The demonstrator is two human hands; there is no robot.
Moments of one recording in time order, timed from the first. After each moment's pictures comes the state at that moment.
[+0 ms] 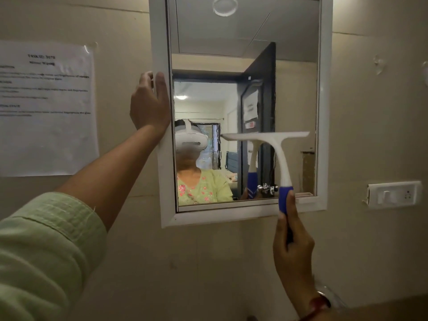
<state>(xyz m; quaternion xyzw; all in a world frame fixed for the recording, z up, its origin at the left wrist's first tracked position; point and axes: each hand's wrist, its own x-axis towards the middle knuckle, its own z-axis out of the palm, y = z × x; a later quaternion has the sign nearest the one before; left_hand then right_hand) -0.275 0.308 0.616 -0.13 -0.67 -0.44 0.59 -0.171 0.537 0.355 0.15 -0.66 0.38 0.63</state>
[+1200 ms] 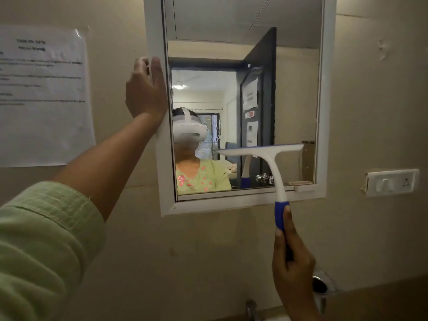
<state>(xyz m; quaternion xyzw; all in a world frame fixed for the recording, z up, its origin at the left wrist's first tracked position) -0.278 0.309 0.615 -0.13 -0.65 -0.45 0.59 -0.147 0.527 0.313 0.12 -0.69 0.41 0.58</state>
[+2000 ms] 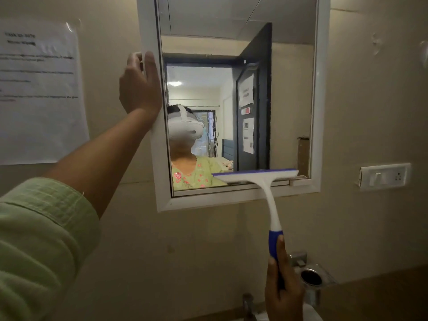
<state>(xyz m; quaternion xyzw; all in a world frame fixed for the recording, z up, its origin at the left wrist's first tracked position) -0.279 0.310 0.613 -0.13 -0.65 -0.45 0.60 -0.139 0.519 0.255 0.11 -0.70 0.43 0.56</state>
